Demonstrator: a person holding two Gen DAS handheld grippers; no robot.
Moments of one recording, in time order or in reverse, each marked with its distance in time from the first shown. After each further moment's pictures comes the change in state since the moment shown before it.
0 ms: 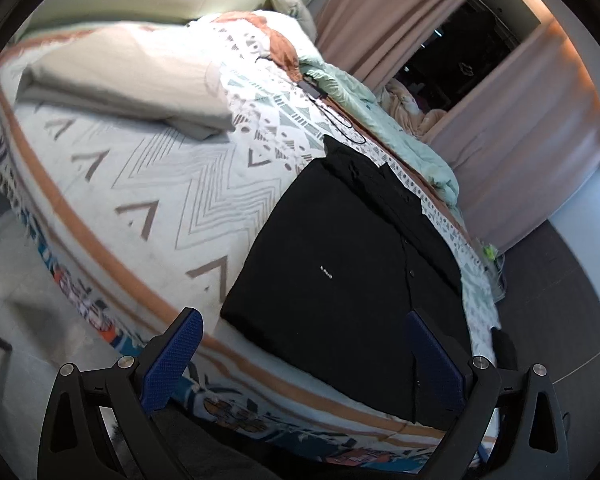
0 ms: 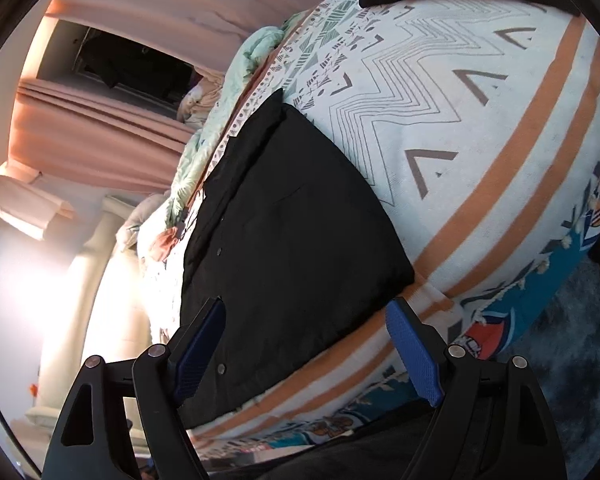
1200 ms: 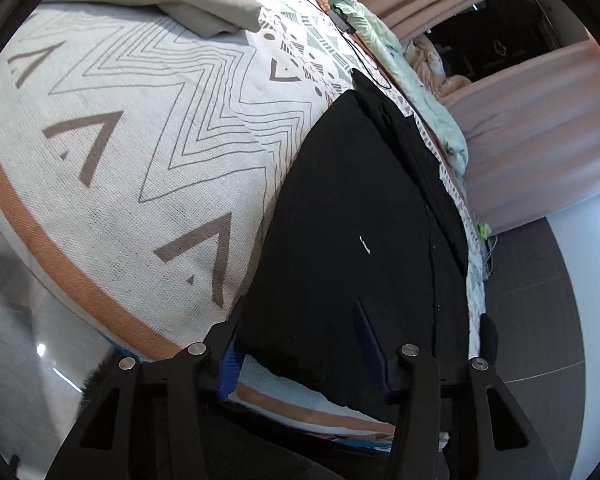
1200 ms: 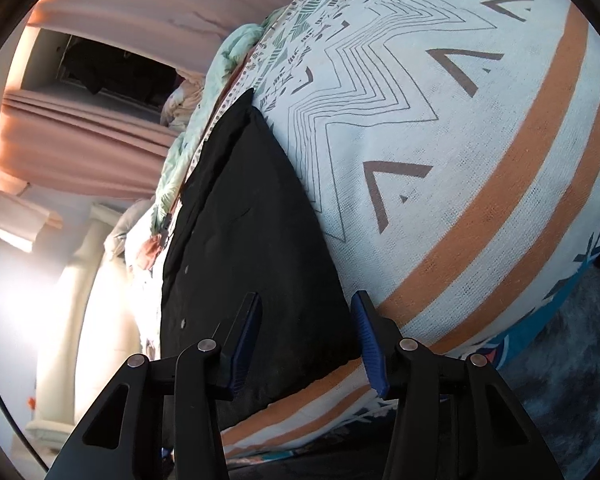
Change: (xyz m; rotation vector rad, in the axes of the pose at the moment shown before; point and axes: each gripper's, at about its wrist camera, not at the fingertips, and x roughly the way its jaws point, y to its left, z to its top) left arm 0.078 0.040 0.007 -0.125 0.244 -0.056; right arm 0.031 -0.042 0.022 0.039 0.014 -0.024
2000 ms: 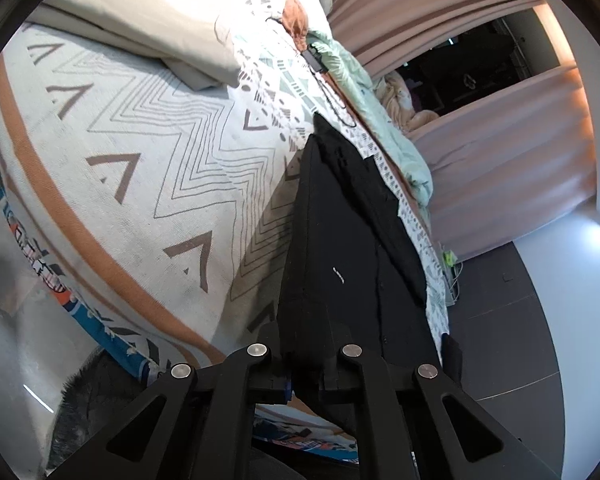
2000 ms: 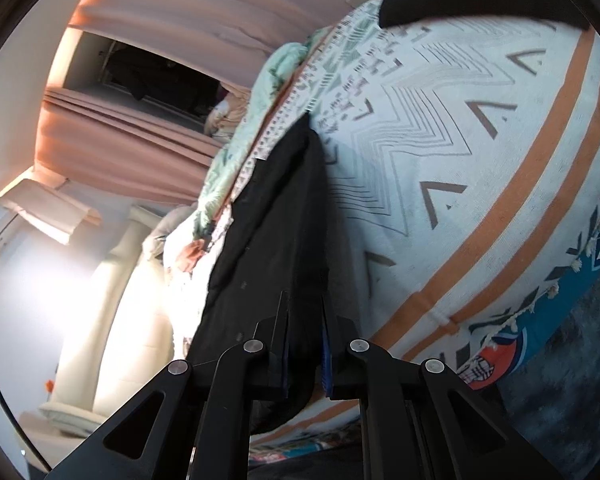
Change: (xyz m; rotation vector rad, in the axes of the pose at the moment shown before) left arm -0.082 -0.012 -0.027 -0.004 -0.135 -0.115; right arm -0.060 0.041 -0.022 -0.059 -0.074 0.140
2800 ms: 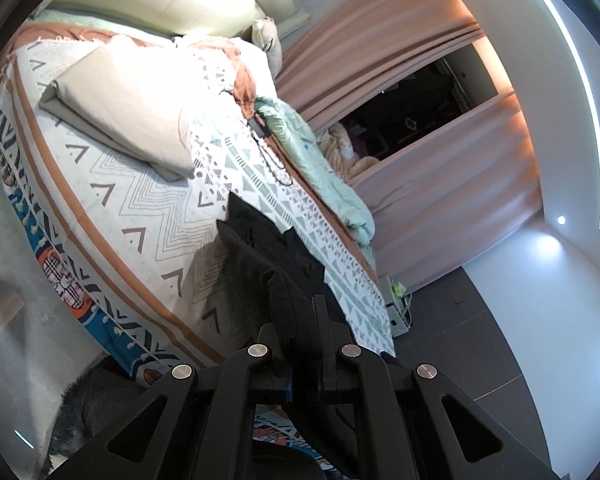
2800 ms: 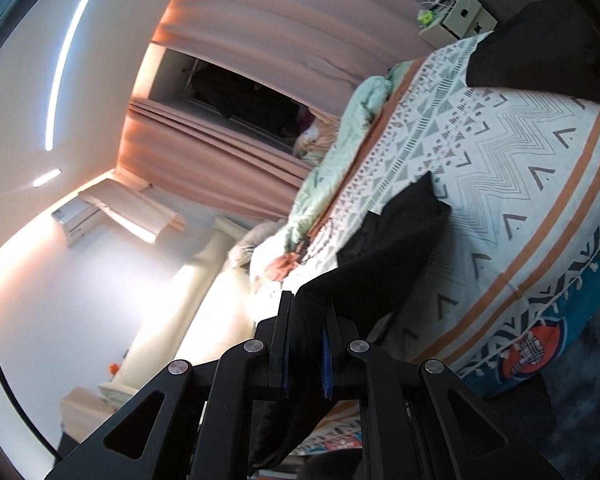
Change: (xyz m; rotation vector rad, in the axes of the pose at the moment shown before) left arm -0.173 -0.063 -0.012 0.051 -0.180 -0.154; right arm -0.134 0.097 -0.025 -0.067 -0.093 0.270
